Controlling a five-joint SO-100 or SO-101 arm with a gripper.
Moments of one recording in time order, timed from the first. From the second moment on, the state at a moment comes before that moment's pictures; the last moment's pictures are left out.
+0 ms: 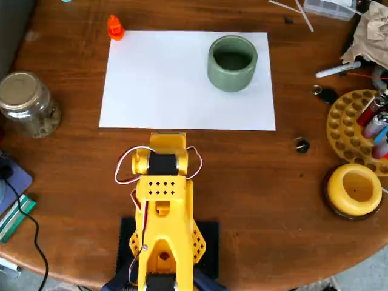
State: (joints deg) arm -3.4 186.9 177.5 65.5 -0.8
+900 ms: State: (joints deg) arm -9.8 186.4 177.5 44.1 48.7
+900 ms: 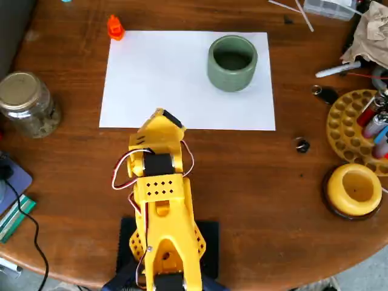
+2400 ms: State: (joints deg) arm -19.5 72.0 119.1 -27.0 88.7
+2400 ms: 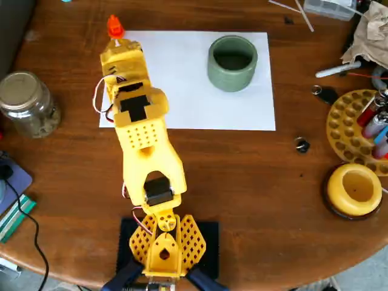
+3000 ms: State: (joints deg) arm -19.2 52.6 88.5 -14.4 89.0
